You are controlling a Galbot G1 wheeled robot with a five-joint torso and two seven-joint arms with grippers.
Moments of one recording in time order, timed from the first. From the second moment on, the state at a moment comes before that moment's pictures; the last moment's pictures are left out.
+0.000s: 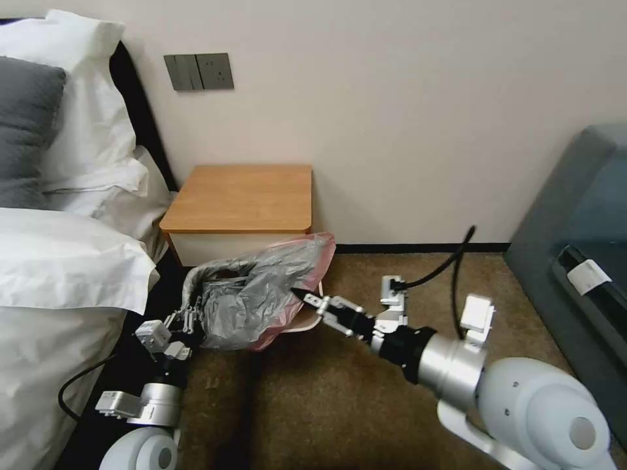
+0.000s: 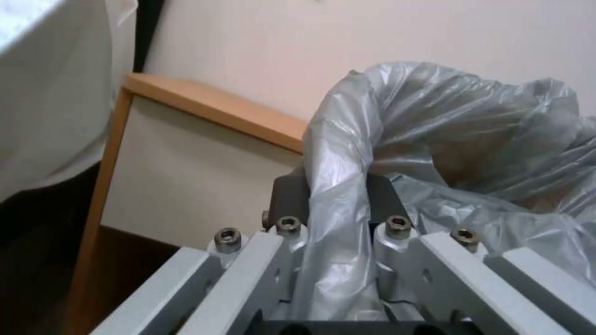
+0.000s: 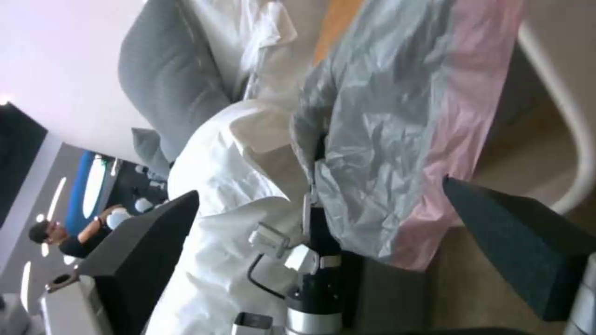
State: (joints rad) left arm 1.63 -1.43 -0.69 -2.05 -0.61 -0.21 0.24; right arm -1.27 1.28 0.24 2.49 1.74 -0.68 0.71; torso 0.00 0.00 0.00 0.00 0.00
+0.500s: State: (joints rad) left arm 1.63 -1.43 -0.69 -2.07 -0.53 -0.25 0.23; right arm -1.25 1.32 0.16 2.45 1.59 -0.64 0.74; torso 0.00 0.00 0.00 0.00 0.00
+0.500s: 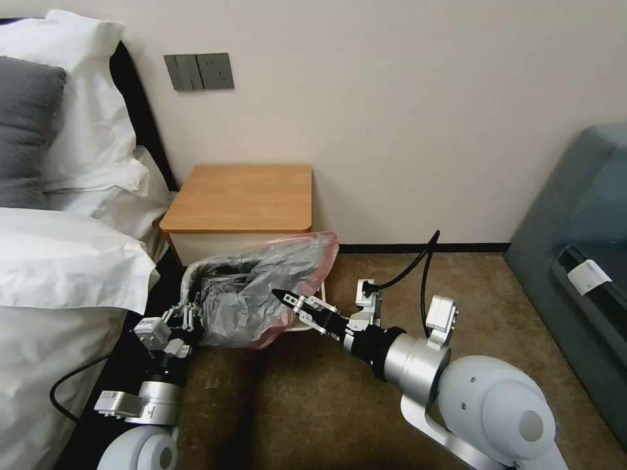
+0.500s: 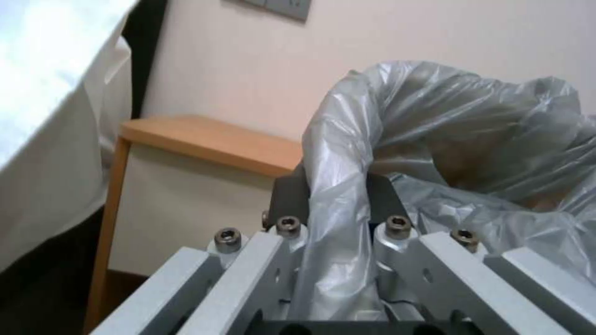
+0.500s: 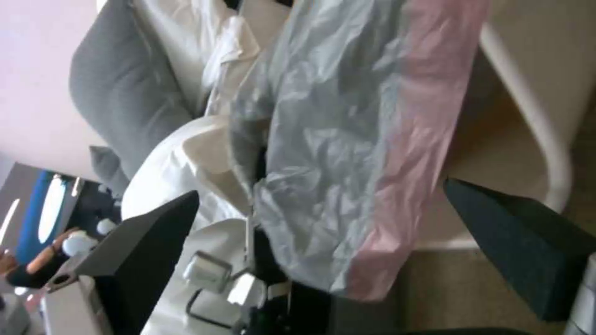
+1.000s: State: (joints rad) left arm 1.64 -1.44 -0.67 -2.11 -0.50 -0.25 0.23; right arm -1.24 1.36 0.13 2.42 1.54 -0.59 0.74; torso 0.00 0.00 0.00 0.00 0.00
